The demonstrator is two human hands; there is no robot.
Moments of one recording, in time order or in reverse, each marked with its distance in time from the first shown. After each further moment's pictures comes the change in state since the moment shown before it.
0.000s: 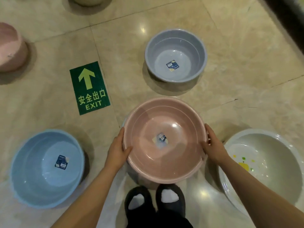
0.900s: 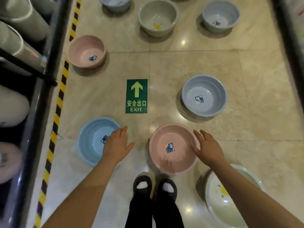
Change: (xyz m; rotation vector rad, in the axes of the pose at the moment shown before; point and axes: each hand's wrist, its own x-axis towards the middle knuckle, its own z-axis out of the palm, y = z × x) left_hand -0.140 0.123 -0.222 0.513 0.139 -0.171; right_hand -0.087 -0.261 -0.081 -0.783 -0.194 -0.351
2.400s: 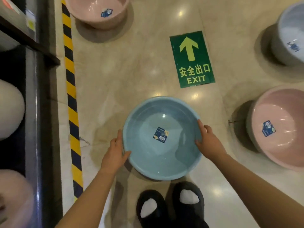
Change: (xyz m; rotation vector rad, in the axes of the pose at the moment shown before) left_hand 0.134 -0.488 0.202 -0.242 -0.192 -0.042; right_hand 0.180 -0.324 0.399 0.224 -0.081 0.233
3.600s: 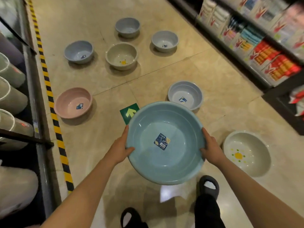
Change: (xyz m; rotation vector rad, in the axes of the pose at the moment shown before) left_hand -0.191 0.417 -0.242 -0.026 -0.135 0.531; right_hand -0.312 0.104 -0.387 0.468 0.400 0.047
